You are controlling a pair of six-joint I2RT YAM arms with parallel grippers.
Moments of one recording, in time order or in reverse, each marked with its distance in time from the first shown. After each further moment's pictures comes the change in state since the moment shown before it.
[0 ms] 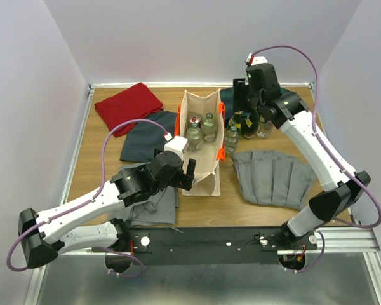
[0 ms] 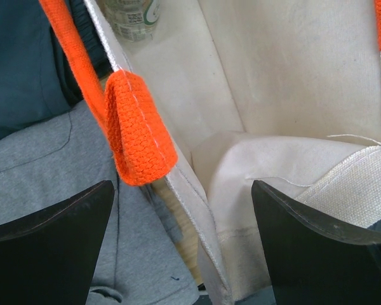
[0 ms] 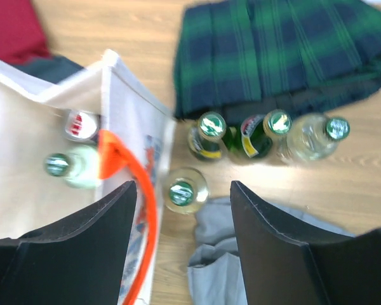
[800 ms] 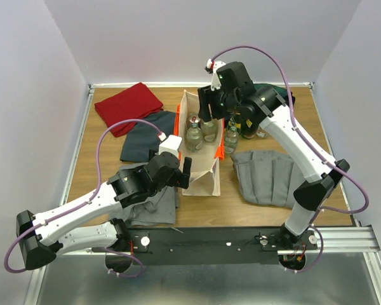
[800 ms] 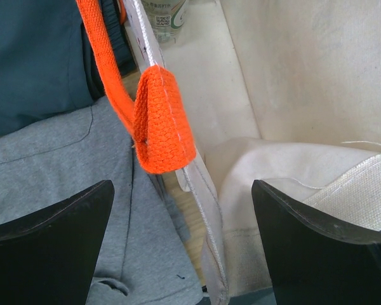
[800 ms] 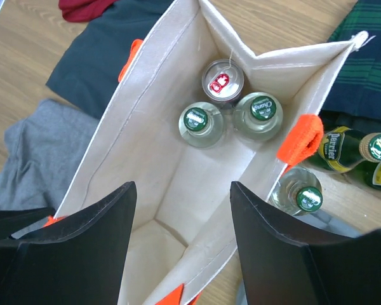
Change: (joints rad) left arm 0.000 -0.031 0.000 -0.039 -0.082 -0.047; right arm 0.172 0.164 0.269 -0.138 -0.265 -0.042
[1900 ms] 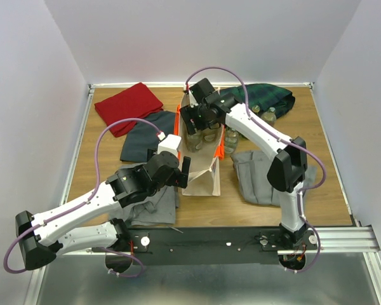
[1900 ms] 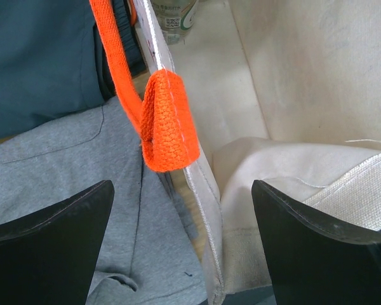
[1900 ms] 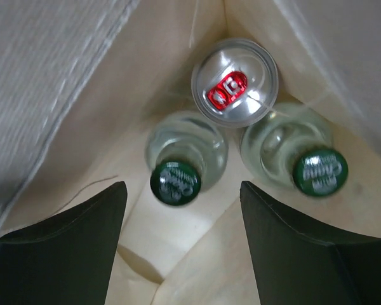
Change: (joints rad) left arm 0.000 -0.002 0.019 -0.034 -0.019 0.012; right arm 0.006 0.299 -0.035 0.086 -0.020 -0.083
